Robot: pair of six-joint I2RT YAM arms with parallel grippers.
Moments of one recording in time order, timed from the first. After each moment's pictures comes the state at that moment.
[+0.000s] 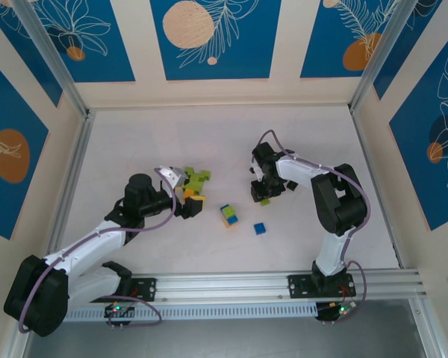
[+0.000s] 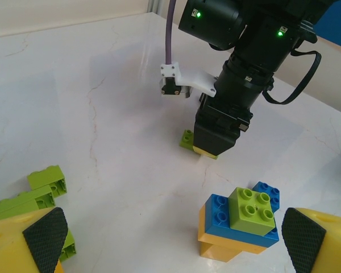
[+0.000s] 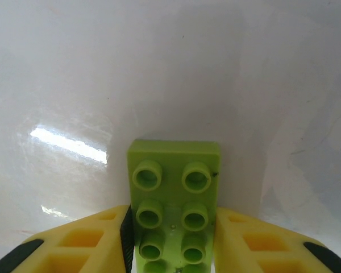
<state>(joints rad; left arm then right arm) -0.47 1.05 0.45 0.26 0.53 -0.07 0.43 1.84 1.16 -0.78 -0.07 0.09</state>
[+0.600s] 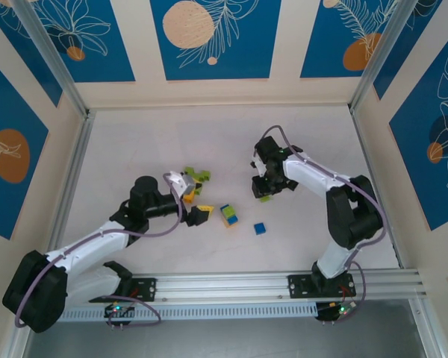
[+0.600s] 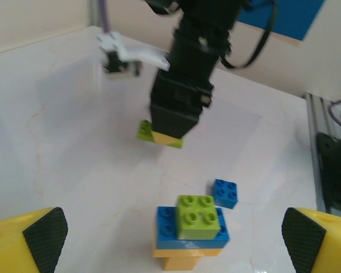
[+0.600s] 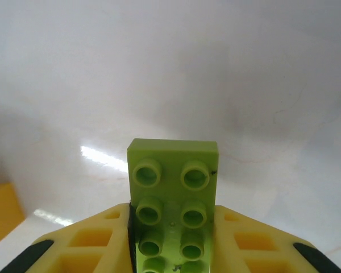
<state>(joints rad) -0.58 1.07 0.45 0.33 0.63 0.01 0.47 1.67 1.20 -0.90 -0.10 0.12</state>
